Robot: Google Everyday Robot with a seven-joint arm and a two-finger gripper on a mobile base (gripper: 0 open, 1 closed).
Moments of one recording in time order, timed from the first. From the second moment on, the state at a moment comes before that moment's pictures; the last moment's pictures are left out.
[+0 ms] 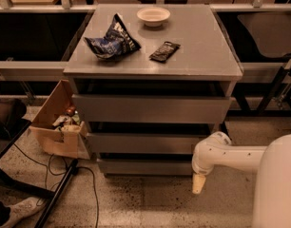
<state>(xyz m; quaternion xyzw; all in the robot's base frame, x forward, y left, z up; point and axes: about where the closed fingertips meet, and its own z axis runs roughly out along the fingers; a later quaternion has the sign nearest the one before) 0.573 -0.239 0.363 -0.63 0.77 -0.04 0.08</state>
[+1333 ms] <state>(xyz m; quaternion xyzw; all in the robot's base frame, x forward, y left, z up) 0.553 -0.220 0.204 -0.67 0.73 0.02 0.15</state>
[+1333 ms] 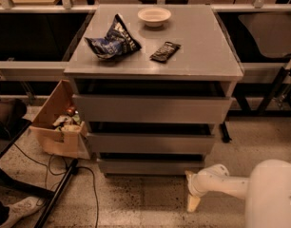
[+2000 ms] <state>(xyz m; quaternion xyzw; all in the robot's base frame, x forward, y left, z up) 0.596 -0.202 0.179 -0.70 0.69 -0.01 0.18</state>
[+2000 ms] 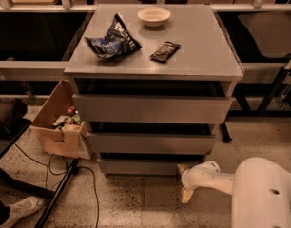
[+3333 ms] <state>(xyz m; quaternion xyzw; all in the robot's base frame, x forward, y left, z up) 0.648 -0.174 0.155 -0.75 0.65 -0.12 0.05</state>
